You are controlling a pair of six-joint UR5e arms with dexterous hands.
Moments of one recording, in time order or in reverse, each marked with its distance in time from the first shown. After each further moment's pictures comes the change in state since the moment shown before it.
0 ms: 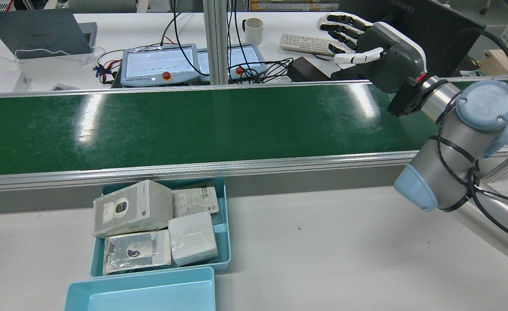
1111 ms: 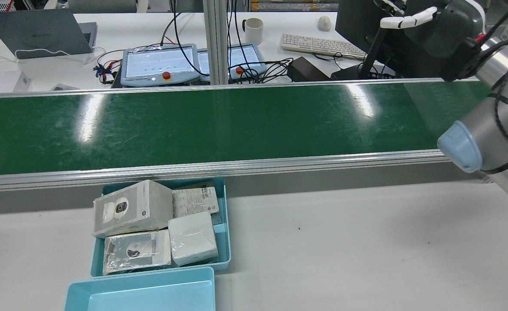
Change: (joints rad) left arm 0.000 0.000 0.000 0.000 0.000 0.000; right arm 0.207 -0.021 0.019 -0.006 -0.123 -0.001
